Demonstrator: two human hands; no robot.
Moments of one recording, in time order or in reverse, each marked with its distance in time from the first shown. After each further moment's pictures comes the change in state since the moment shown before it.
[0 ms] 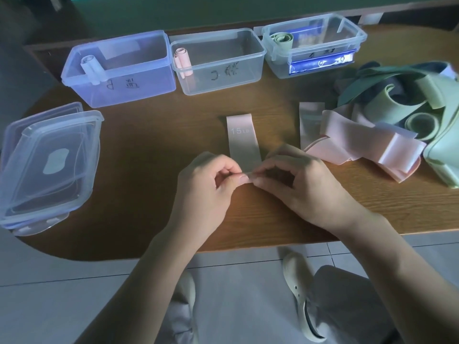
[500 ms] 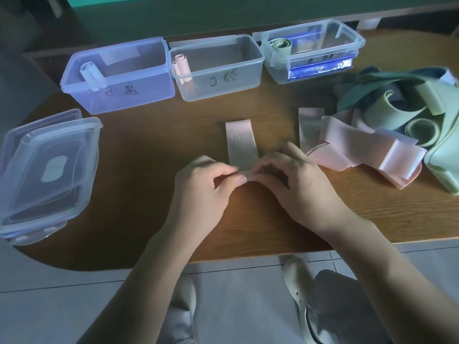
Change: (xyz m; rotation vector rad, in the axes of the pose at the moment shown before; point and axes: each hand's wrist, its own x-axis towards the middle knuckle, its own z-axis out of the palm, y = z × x) left_hand 0.010 -0.006 0.002 0.051 0.005 0.016; right_hand 0.008 0.003 0.011 -0.055 0.107 0.076
